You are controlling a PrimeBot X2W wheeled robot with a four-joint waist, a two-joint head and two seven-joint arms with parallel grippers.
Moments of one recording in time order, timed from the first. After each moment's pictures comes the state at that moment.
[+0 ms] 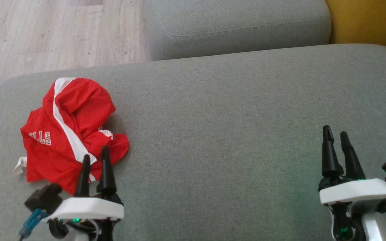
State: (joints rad) left arm -0.02 0.06 -0.15 0.16 -0.73 -0.04 -0.08; right arm 0.00 -0.04 0.00 0.12 0.64 0.13 -0.08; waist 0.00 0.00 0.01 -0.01
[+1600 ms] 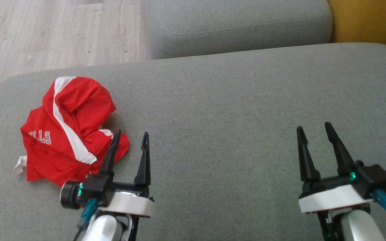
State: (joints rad) left arm -0.13 0.12 -0.41 0.19 -0.29 0.14 -0.21; right arm 0.00 -0.04 0.07 0.09 0.11 0.13 -0.21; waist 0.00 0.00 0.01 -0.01
